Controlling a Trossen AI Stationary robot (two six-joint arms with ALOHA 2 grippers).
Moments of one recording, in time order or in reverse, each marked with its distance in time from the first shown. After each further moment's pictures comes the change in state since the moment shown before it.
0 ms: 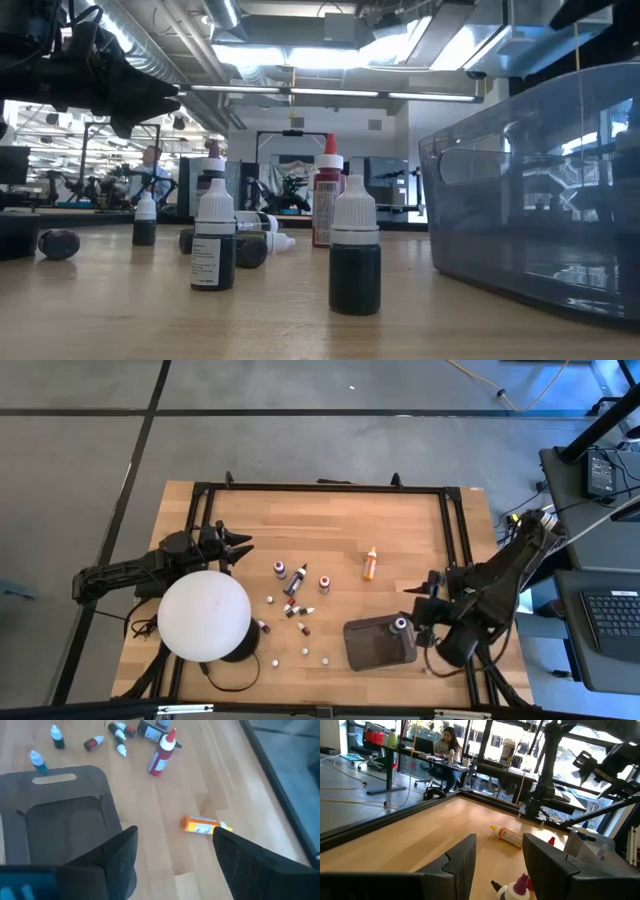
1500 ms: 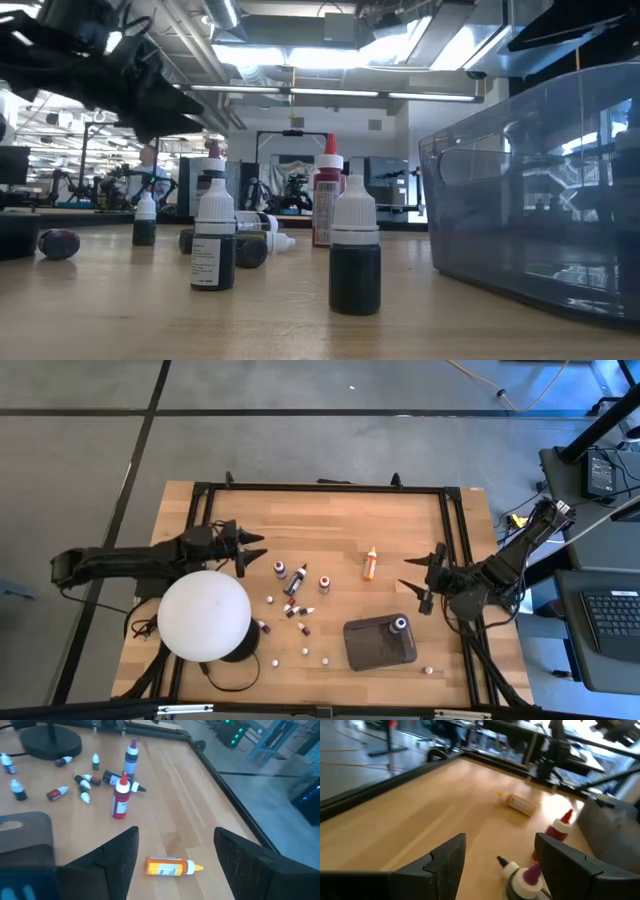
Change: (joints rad) left arm 0.000 0.574 0.127 0.217 0.052 0.020; right arm -0.148 -0.409 -0.355 0.428 0.153 -0.400
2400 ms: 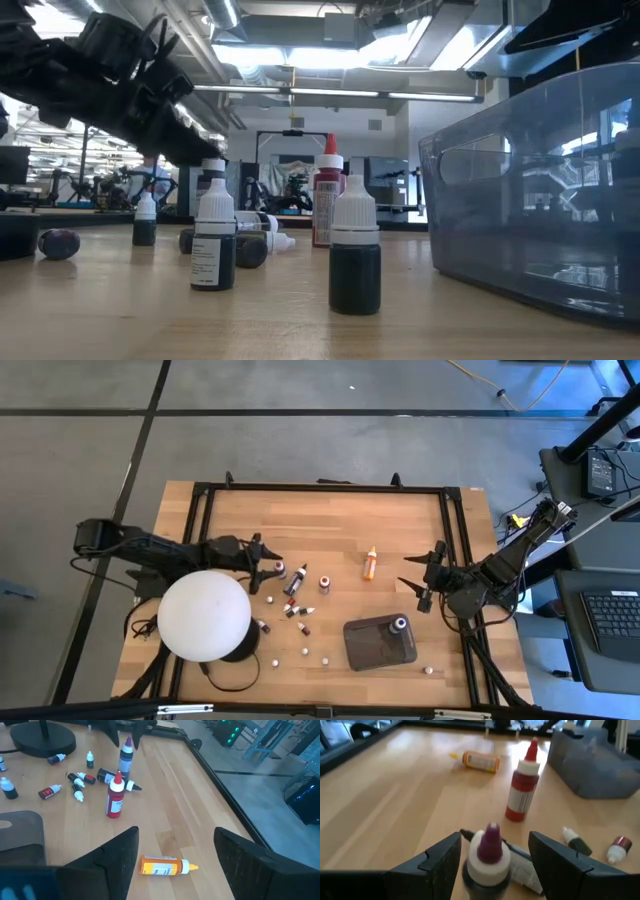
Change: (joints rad) left arm -0.132 0.566 0.001 0.435 0.052 0.215; right arm -0.020 0.000 0.000 0.000 -0.004 -0.021
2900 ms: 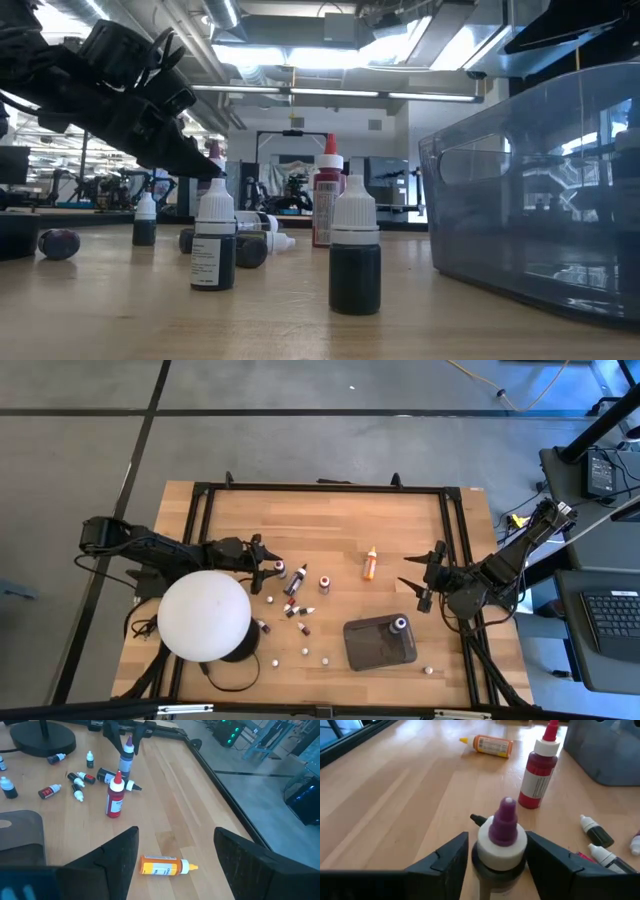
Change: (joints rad) left arm 0.000 0.056 0.000 0.007 -0.051 0.002; right arm 0.000 0.000 0.000 0.000 0.000 -0.004
